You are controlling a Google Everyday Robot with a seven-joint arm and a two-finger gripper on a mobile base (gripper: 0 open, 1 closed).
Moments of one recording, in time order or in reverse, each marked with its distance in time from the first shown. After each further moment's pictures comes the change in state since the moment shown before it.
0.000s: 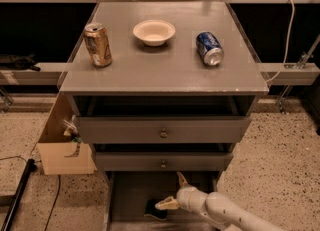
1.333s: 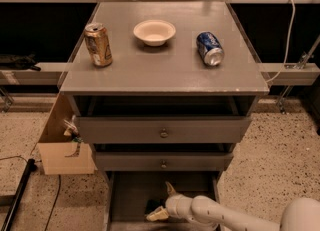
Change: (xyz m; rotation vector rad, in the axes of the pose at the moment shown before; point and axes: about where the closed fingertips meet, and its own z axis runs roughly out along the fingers) arm 0.044 0.045 0.050 -0.084 0.091 -0.031
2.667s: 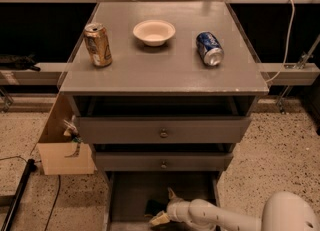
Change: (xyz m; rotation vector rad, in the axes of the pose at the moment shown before) arm 0.062 0.001 0.030 -0.008 0.101 0.015
